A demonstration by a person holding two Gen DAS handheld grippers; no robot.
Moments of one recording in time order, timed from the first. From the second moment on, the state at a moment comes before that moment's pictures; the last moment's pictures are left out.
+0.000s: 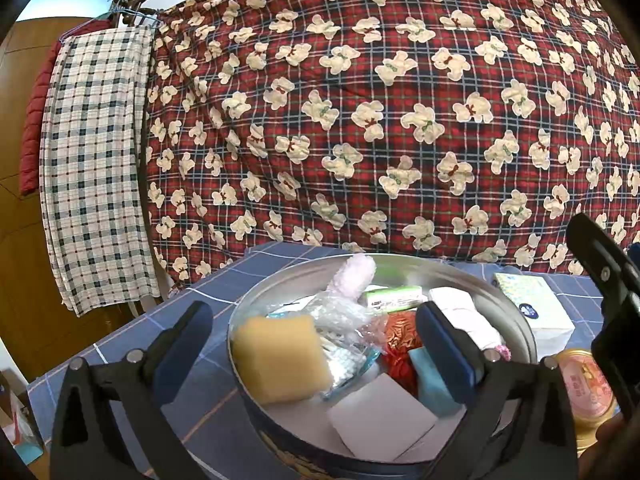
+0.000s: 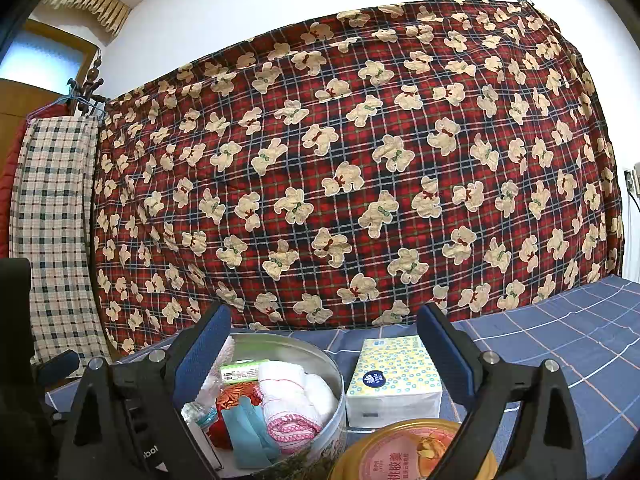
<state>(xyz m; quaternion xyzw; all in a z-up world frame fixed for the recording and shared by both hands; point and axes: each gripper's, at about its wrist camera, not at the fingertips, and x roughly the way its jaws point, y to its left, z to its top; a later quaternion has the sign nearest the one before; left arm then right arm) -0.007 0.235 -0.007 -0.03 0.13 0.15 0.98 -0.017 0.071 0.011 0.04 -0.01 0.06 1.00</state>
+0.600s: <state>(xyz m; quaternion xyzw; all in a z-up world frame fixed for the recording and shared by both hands) -0.007 0.233 -0.008 -0.02 0.14 0.15 0.98 -0.017 0.071 0.011 0.04 -0.01 0.06 1.00</state>
